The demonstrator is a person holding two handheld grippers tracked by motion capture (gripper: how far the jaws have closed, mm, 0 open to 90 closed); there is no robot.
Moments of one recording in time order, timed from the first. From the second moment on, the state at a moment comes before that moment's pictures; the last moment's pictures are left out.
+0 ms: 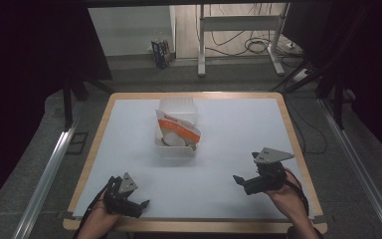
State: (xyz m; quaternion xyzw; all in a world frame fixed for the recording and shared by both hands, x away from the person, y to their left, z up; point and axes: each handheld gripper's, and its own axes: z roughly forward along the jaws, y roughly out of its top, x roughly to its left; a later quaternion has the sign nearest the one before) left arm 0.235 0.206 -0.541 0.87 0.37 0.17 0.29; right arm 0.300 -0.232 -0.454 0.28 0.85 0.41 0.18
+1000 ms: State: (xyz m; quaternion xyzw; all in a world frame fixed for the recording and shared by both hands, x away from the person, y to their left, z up) left arm 0.236 0.206 -0.541 0.87 0.37 0.17 0.29; right arm 0.290 -0.280 -0.476 0.34 0.83 0.40 0.20
